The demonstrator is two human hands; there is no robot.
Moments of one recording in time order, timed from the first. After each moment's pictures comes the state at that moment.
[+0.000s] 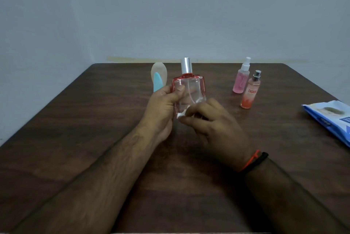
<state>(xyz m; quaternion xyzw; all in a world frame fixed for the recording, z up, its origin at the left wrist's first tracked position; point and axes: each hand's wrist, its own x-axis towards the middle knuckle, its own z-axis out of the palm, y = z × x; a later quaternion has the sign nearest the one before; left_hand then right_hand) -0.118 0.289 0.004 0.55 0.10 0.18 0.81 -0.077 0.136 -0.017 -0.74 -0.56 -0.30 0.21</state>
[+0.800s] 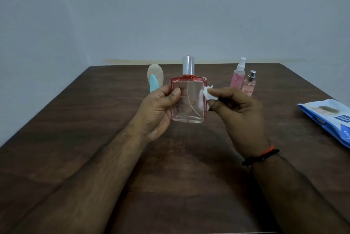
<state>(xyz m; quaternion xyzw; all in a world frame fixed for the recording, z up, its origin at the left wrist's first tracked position) -0.125 0.299 0.008 0.52 -0.01 0.11 0.85 -0.069 0.120 -0.001 -0.60 -0.33 -0.08 0.72</state>
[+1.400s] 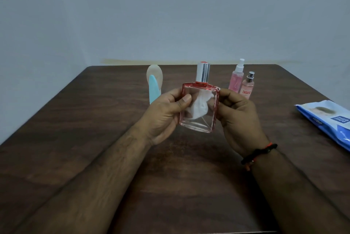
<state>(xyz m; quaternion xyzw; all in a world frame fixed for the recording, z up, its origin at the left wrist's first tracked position) -0.123 0.289 0.003 0.58 -0.02 0.07 0.81 -0.059 0.125 -0.007 -0.54 -0.25 0.08 0.80</state>
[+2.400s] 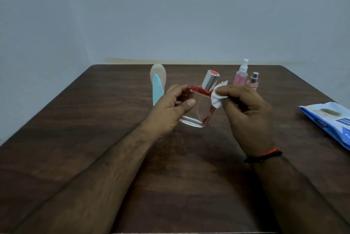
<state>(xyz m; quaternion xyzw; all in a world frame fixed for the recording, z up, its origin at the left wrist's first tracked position) -0.123 0.294 0.002 0.80 -0.01 0.17 0.57 -0.058 0.114 -0.004 -0.67 -0.36 -0.27 0.59</state>
